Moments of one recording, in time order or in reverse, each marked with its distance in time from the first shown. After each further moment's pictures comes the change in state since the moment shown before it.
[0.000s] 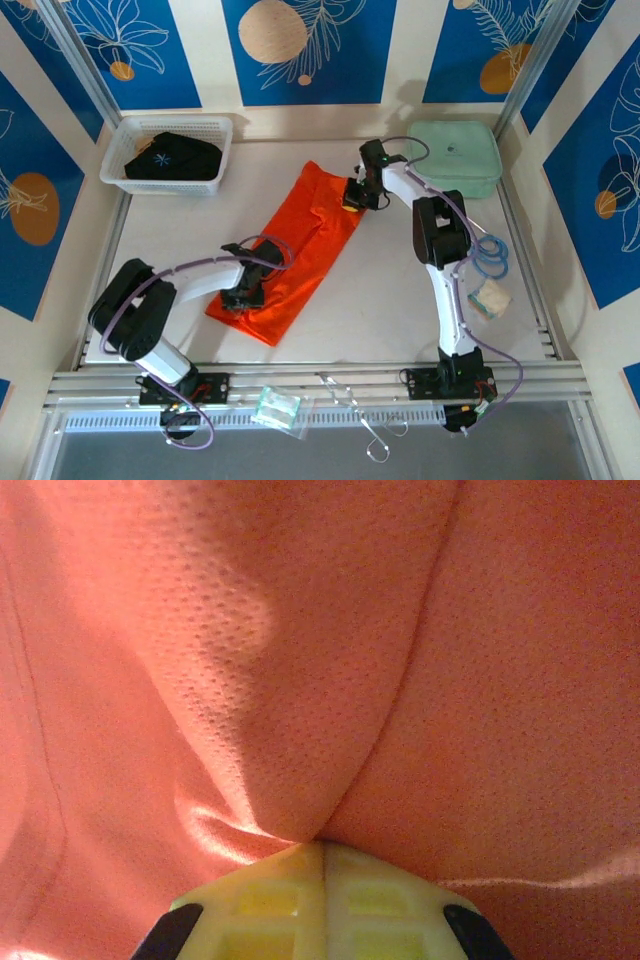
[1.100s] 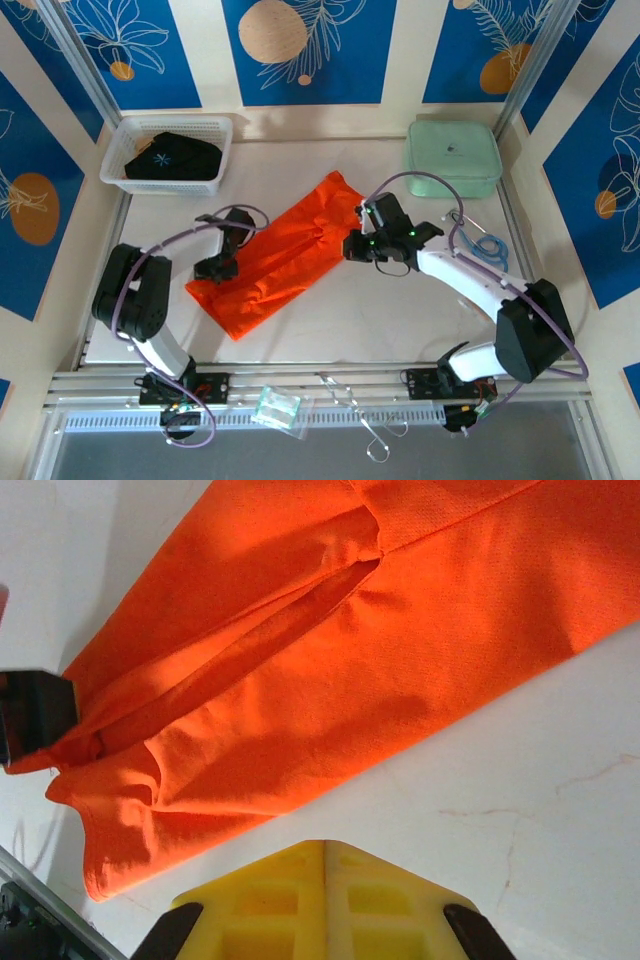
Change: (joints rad) left arm 0.296 0.077 0.147 -0.080 -0.209 0.226; right arm 0.277 -1.023 -1.039 0.325 0.136 0.093
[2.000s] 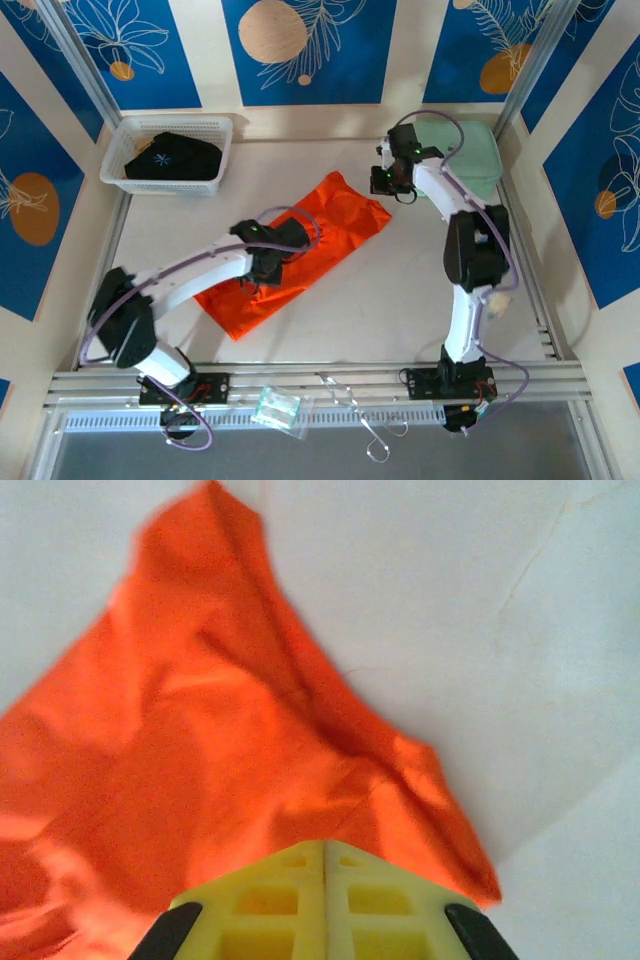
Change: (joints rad) left arm -0.425 -0.139 0.268 -0.254 0.005 -0.196; right arm -0.320 0.548 0.694 -0.266 0.077 -0.386
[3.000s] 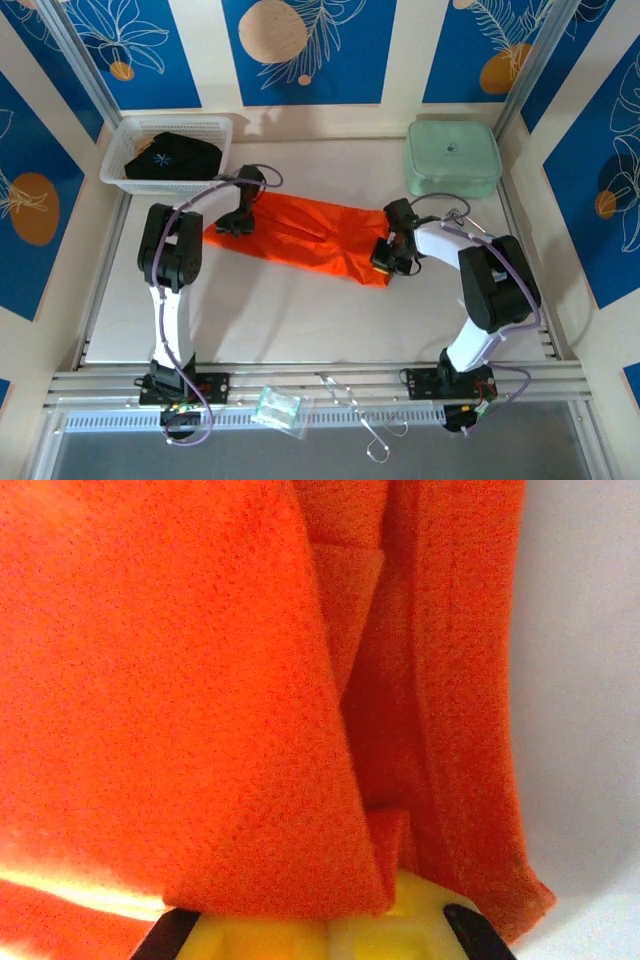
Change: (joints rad) left arm 0.494 0.587 0.277 0.307 0.037 0.364; right arm 0.074 -0.246 -0.709 0.182 -0.042 0.454
